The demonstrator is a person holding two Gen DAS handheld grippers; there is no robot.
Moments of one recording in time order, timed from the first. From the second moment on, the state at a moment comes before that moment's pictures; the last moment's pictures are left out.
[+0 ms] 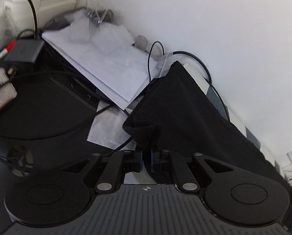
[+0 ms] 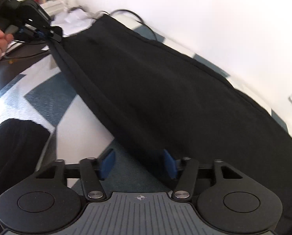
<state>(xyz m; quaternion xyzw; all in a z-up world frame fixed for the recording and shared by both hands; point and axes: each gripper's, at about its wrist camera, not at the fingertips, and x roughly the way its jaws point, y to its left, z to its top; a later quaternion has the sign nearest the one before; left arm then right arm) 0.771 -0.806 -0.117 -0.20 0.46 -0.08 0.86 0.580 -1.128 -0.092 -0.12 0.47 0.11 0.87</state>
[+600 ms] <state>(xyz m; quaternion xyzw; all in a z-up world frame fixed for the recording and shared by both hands) 0.747 -0.813 -0.098 -0.16 0.48 0.02 0.86 0.541 -1.281 -0.116 0.14 0.46 -0.14 0.86</state>
